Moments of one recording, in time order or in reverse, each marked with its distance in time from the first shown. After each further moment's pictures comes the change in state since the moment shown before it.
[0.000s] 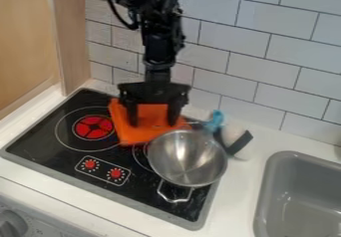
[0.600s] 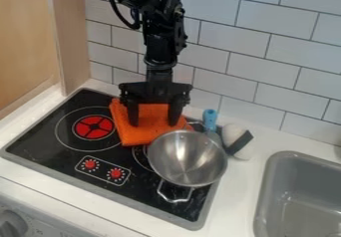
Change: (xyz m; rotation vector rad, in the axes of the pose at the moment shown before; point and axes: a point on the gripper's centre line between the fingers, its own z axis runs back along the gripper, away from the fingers) arm -0.001 0.001 0.002 0.001 0.005 0.010
